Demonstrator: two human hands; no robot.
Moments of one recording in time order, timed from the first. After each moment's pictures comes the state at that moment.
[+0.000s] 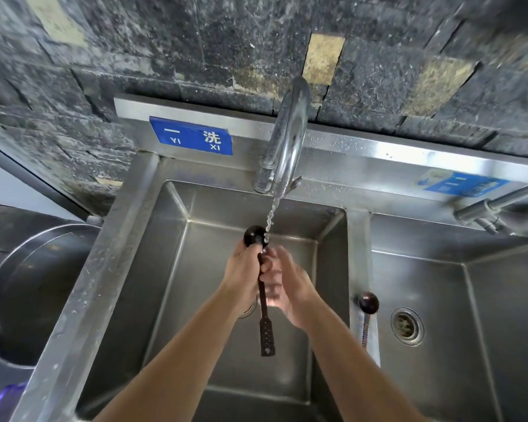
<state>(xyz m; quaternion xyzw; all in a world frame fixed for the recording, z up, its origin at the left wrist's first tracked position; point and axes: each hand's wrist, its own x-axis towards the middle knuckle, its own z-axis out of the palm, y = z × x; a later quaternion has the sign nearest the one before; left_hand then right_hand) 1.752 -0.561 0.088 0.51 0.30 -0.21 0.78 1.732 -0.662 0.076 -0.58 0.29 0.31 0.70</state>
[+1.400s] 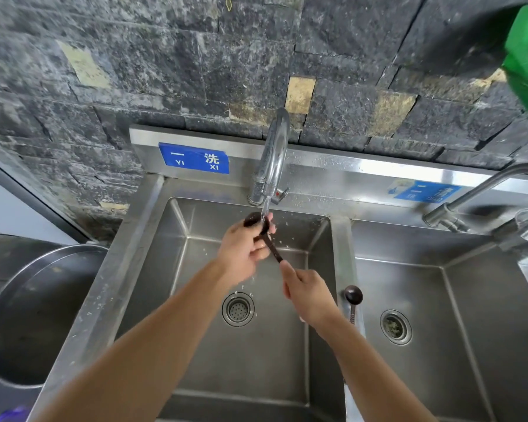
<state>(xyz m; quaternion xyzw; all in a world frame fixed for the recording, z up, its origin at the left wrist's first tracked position) 1.762 -0.544 0.144 0.54 0.10 -0.26 0.79 1.673 -0.690 0.129 -0.87 0.13 0.15 0.45</state>
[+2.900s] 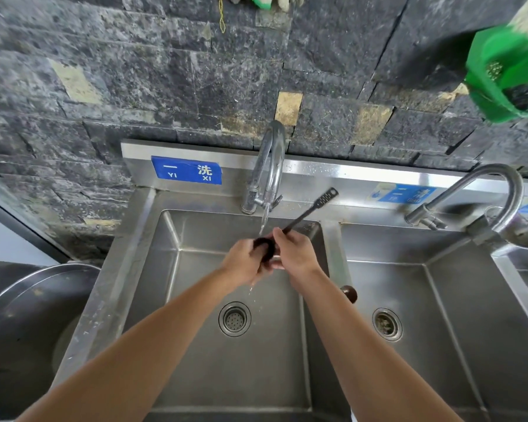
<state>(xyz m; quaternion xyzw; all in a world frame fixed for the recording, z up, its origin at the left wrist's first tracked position) 1.749 -0.530 0.128 0.74 -0.01 -0.27 0.61 1.733 -0.648 0.162 -0.73 0.26 0.08 0.63</state>
